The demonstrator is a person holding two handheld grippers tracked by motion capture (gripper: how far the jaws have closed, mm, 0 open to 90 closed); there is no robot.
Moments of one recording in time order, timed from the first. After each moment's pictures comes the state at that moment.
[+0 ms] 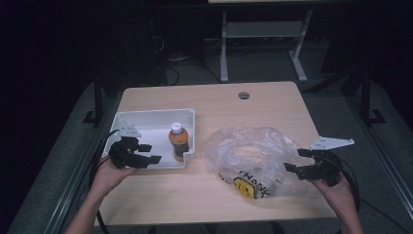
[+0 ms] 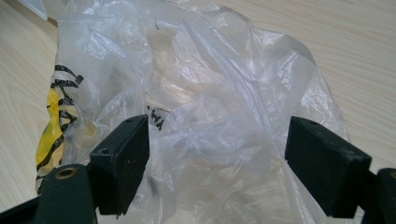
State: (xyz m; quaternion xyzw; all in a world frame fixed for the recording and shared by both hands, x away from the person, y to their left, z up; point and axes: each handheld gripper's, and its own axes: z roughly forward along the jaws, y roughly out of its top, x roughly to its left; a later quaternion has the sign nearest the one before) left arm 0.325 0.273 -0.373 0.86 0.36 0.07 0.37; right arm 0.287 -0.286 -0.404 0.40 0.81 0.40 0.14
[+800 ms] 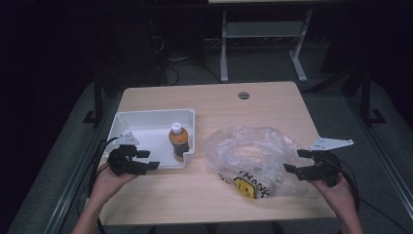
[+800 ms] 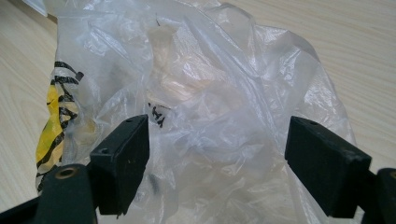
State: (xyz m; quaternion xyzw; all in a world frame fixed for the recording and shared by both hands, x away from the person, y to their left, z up) left arm 0.314 0.279 -0.391 0.85 0.36 0.07 0.37; right arm 0.286 -0.286 -0.405 0.40 0.81 0.40 0.13
